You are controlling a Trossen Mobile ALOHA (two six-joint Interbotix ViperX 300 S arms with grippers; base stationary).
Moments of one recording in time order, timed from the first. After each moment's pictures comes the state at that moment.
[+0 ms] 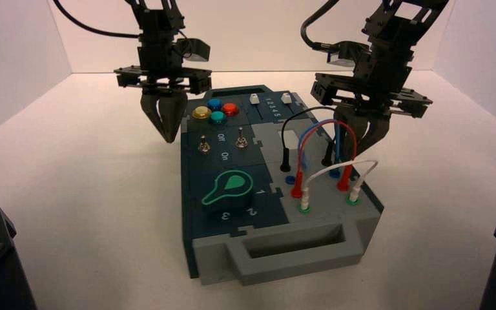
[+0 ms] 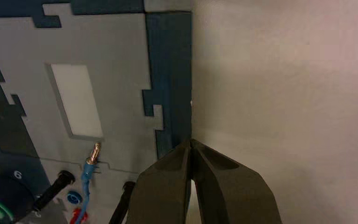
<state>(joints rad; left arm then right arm) -0.52 0.28 0.53 -0.14 0.90 0.04 0.49 0.04 0.89 0.37 0.65 0.03</state>
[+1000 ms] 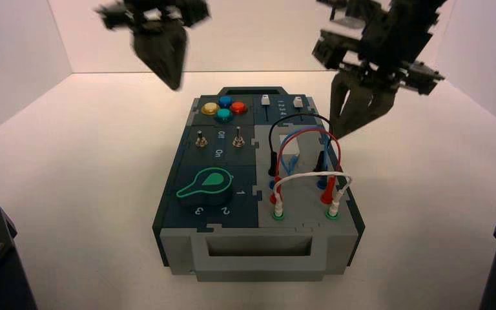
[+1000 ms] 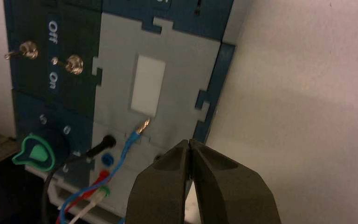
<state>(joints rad) -0.55 -0.12 0.65 -0.13 0.91 0.04 0.54 -0.22 0.95 0.40 0.67 0.04</state>
